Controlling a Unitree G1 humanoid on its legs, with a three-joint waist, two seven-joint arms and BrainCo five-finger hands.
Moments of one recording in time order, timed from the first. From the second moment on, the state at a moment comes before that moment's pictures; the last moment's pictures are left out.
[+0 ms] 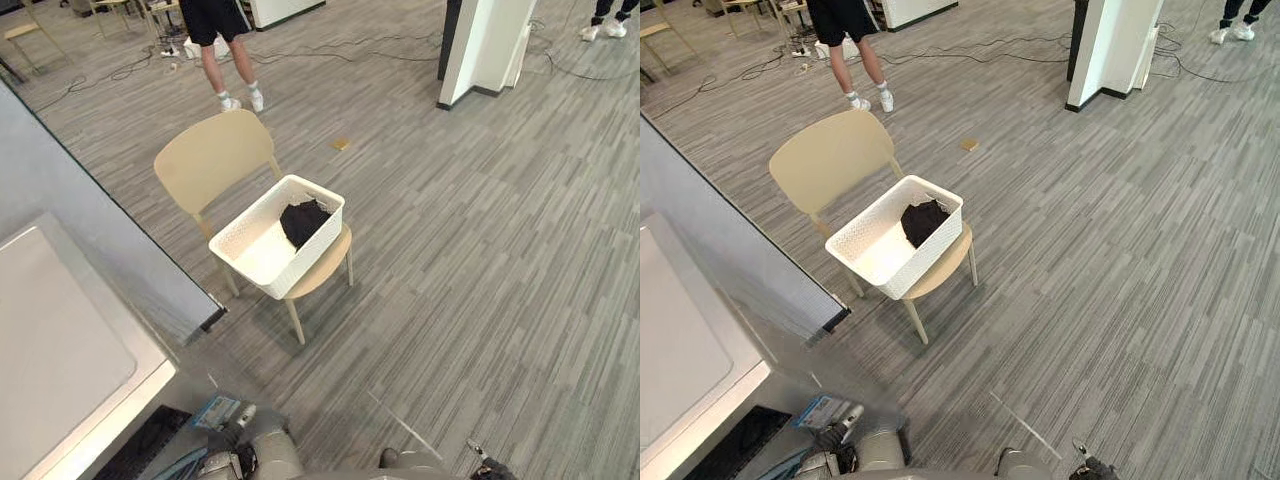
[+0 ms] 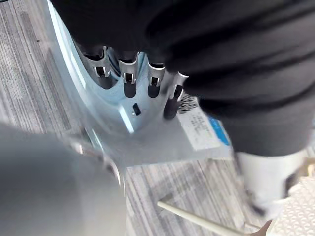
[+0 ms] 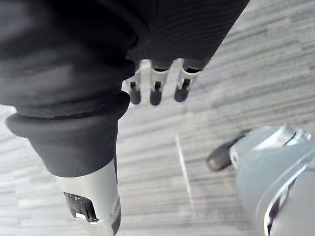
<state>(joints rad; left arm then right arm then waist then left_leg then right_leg) 0.03 0.00 0.37 1.05 -0.04 0.02 0.20 0.05 -0.05 -0.55 1.05 0.35 0.00 -0.16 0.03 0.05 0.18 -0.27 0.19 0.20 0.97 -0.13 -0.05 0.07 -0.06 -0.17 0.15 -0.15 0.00</state>
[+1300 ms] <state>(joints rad) 0.18 -0.02 0.52 1.06 -0.10 0.03 0.20 0.06 -0.05 -0.75 1.11 0.28 0.03 -0.13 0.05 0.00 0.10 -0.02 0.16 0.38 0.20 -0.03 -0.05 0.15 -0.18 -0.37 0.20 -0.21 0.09</state>
